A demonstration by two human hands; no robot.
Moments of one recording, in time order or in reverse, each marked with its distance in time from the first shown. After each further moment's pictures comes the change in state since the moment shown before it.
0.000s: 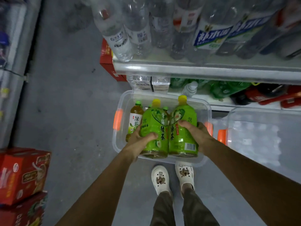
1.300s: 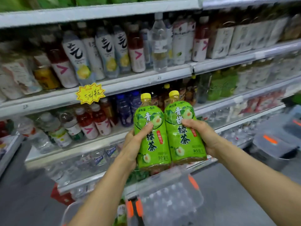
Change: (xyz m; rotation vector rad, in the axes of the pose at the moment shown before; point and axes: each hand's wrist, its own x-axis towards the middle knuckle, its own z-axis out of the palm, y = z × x) left_hand -0.439 0.229 0.340 -0.049 -0.425 0.736; right_hand -0.477 -0.087 -0.406 0.356 0.024 -0.849
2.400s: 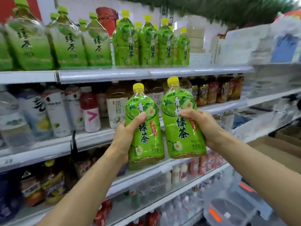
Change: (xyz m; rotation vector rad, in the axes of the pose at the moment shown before) left_hand 0.215 0.087 0.504 -0.052 -0.185 0.335; right_hand 0.077 -0.280 -0.456 -0.107 0.108 -0.480
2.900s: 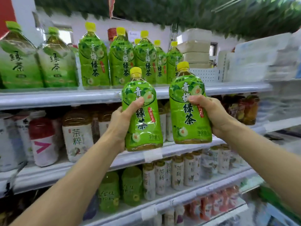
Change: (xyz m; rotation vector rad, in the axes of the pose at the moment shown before) left_hand 0.155 0.025 0.144 0.077 0.051 0.173; right_hand 0.176 -0.053 -0.161 0.073 -0.090 -0.153
